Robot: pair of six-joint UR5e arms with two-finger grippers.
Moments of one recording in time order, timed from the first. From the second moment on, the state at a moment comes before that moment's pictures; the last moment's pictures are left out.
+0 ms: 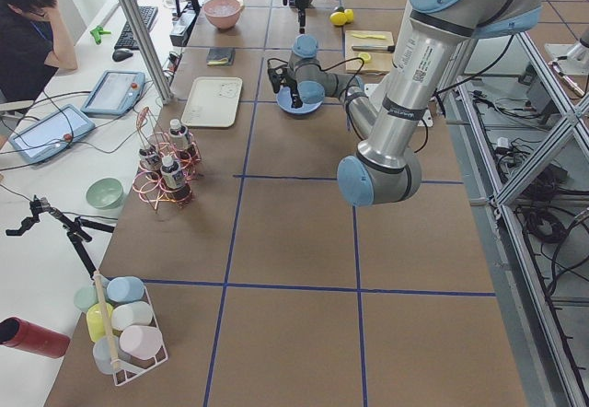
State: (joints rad) left arm -0.57 -2.06 -1.80 -1.99 -1.86 -1.72; right arm 0.84 -1.66 1.77 -1.09 2.06 0.79
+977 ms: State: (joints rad) left arm -0.58 -2.06 -1.80 -1.99 -1.87 -1.72; right arm 0.84 -1.65 1.75 -1.09 2.07 0.78
